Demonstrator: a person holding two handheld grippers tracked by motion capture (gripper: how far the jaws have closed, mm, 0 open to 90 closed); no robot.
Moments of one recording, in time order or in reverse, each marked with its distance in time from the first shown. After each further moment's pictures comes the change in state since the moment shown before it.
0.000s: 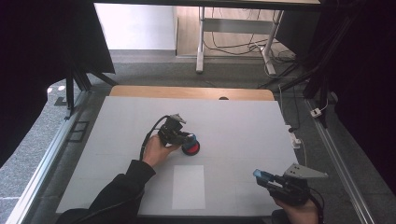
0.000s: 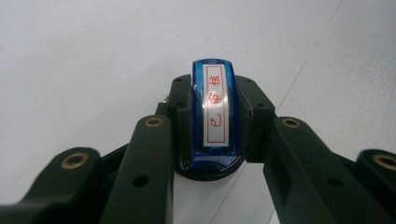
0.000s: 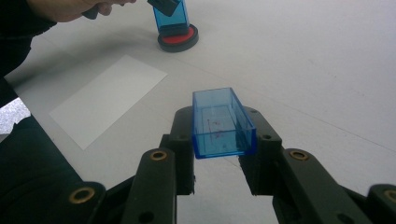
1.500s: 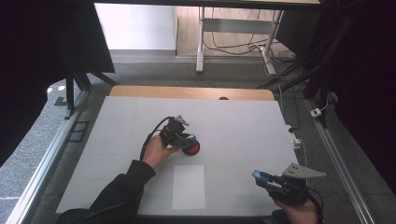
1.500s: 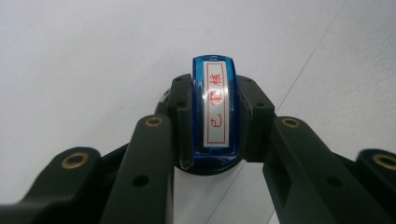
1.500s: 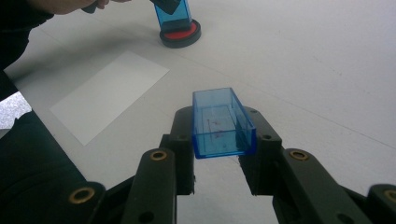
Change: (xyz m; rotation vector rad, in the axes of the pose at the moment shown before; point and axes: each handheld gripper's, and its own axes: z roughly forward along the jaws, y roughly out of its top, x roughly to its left) left arm -0.015 0.002 0.001 0.043 0.082 0.069; right arm 0.001 0.000 0.002 0.017 0.010 -0.005
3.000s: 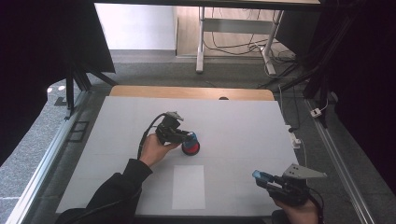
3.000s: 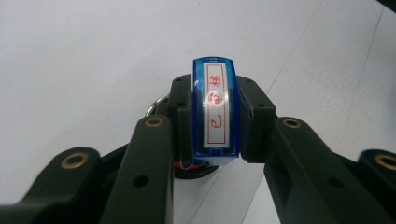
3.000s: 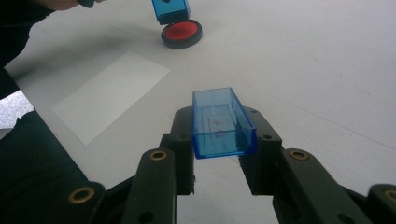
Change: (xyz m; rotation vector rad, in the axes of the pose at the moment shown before) left arm 0.018 -0.001 -0.011 -0.066 -0.149 -0.101; right arm 0.000 0.000 -0.002 -0.005 0.003 -0.003
